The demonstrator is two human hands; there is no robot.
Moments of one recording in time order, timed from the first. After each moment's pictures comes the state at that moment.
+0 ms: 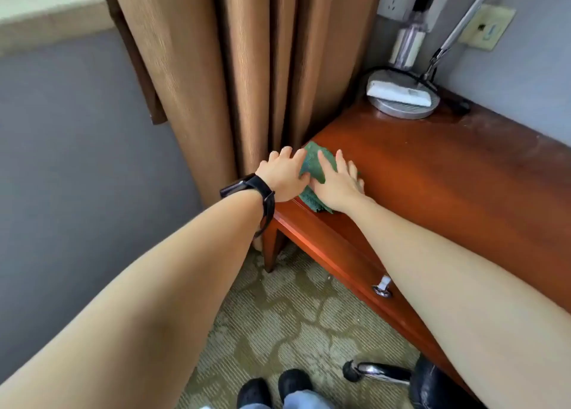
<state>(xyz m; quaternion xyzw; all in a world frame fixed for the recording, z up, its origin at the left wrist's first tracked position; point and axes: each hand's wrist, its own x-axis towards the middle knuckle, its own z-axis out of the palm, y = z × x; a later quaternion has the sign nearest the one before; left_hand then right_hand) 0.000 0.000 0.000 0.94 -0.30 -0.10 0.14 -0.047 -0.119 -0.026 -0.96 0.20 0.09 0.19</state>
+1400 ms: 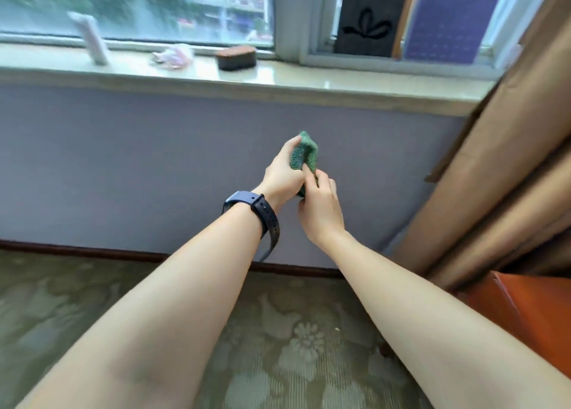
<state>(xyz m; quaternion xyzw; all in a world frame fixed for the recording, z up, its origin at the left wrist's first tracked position) -0.154 0.364 0.113 0.75 0.21 0.11 0.62 -0.125 0.281 0.063 -0.90 -0.31 -0.06 0.29</state>
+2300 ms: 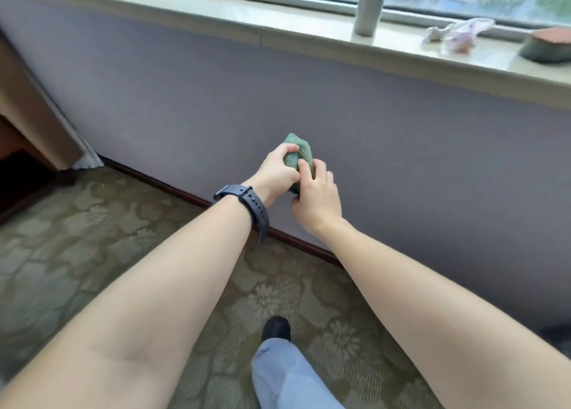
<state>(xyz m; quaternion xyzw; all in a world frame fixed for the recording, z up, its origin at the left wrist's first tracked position) -0.392 0.801 0.050 0.72 0.38 0.16 0.56 -0.334 0.727 0.010 -0.86 -0.47 0.04 0.20</state>
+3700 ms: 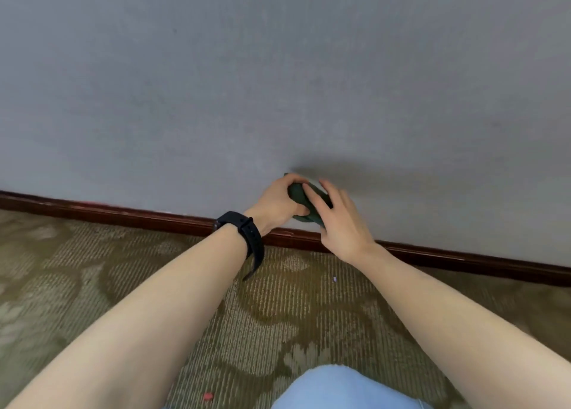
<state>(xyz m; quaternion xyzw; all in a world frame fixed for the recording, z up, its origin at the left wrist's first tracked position) -0.293 1.089 -0.488 0.80 0.21 0.04 0.57 -0.232 0.956 -0.519 -0.87 -0.48 -0.03 0.12</state>
